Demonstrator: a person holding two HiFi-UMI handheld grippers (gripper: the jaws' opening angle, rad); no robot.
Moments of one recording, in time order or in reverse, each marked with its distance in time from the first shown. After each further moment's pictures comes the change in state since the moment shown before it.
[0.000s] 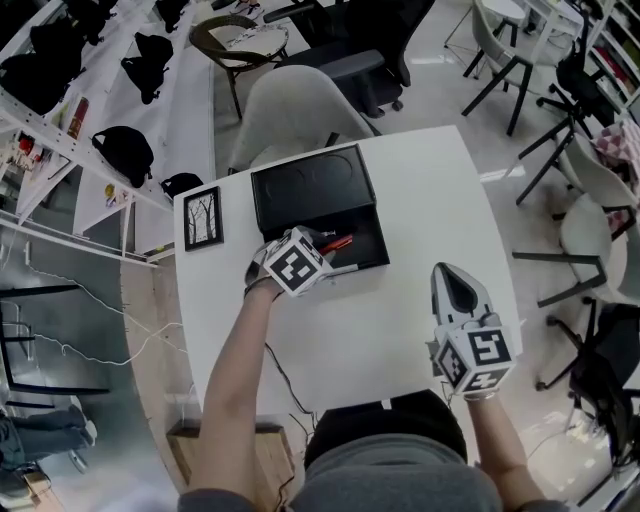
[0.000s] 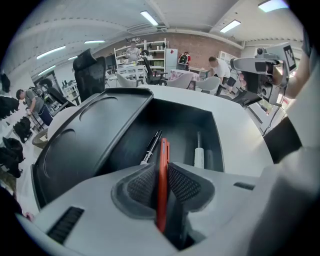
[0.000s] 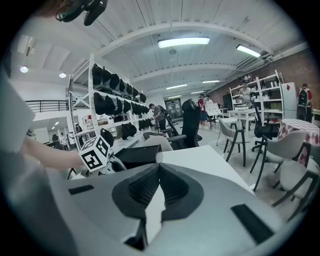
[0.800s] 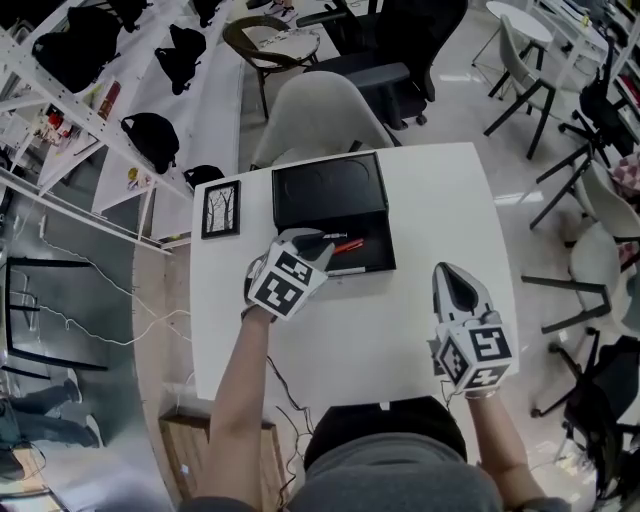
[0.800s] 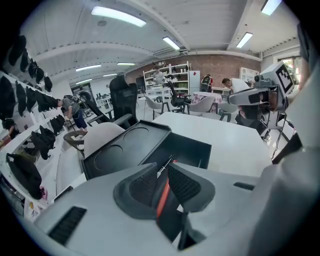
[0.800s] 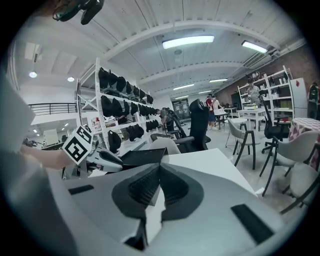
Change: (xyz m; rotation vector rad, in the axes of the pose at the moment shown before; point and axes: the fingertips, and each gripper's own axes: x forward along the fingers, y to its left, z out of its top) left arm -0.084 0.006 0.029 -0.166 -0.251 0.269; right arm 0.010 0.000 0.011 -0.015 -0.015 0.101
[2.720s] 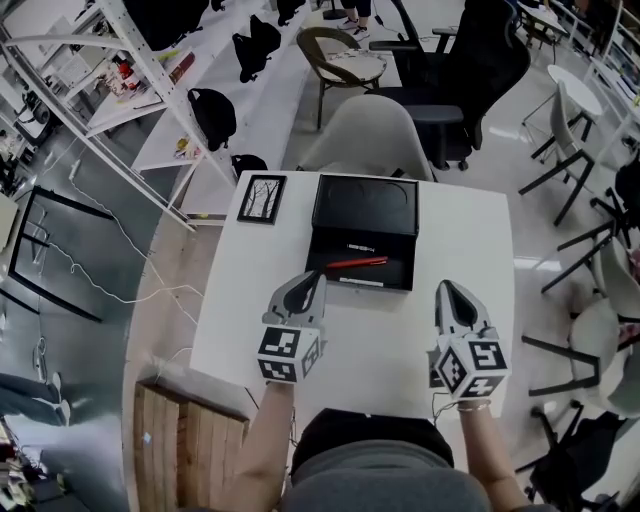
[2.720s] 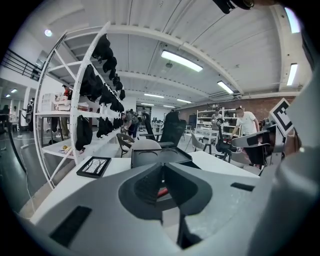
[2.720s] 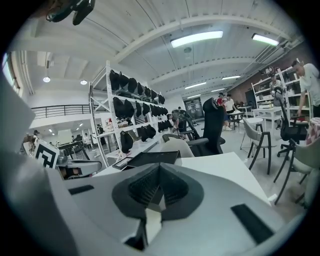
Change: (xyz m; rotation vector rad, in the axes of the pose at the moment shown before) left arm -0.110 -0.015 -0.026 -0.505 -0.452 0.476; right arm 0.021 0.021 0.013 -0.041 -0.001 0.157
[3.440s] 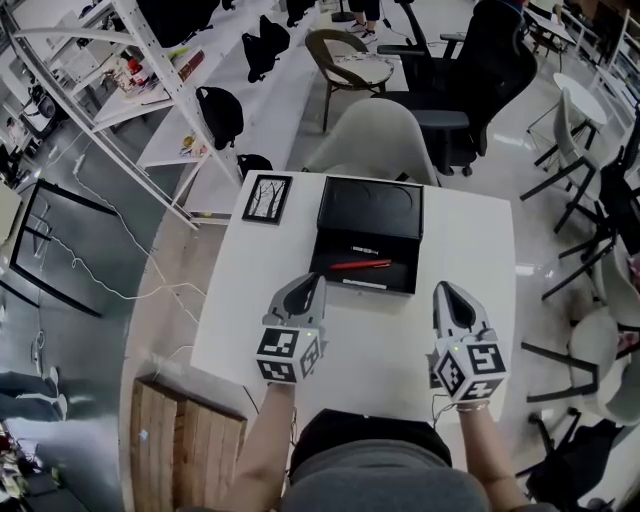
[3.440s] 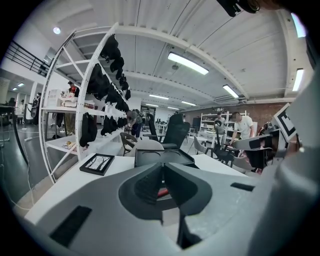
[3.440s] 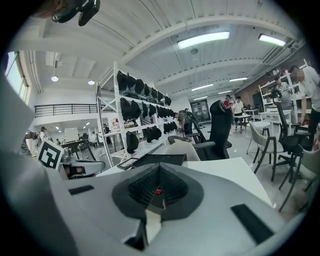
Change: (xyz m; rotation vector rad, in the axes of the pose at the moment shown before) left arm -0.005 0.009 -0.002 -0.060 -0.017 0.029; right arm 0.005 0.015 0.005 -0.044 -0.020 0.061
